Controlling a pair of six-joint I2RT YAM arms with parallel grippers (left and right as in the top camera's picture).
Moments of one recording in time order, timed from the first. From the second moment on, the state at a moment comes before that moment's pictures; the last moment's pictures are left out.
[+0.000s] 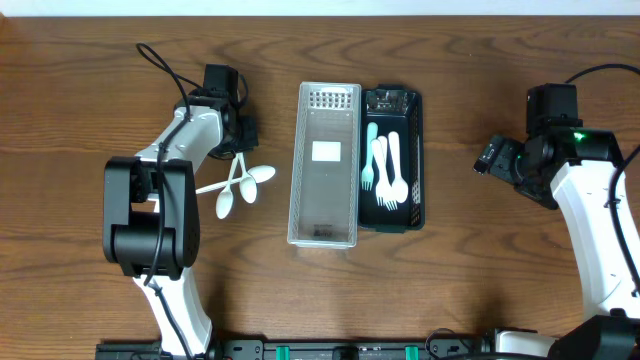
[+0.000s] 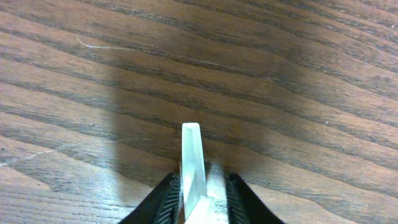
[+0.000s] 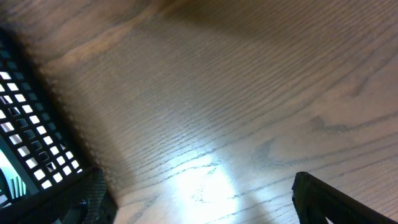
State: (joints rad) left arm -0.09 2.06 1.36 -0.60 0.02 -0.28; right arm -0.06 1.47 1.22 -1.07 0.10 0.49
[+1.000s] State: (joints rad) left arm -0.05 1.98 1.37 -0.85 -0.03 -0.25; right arm -0.06 1.47 1.22 -1.06 0.10 0.49
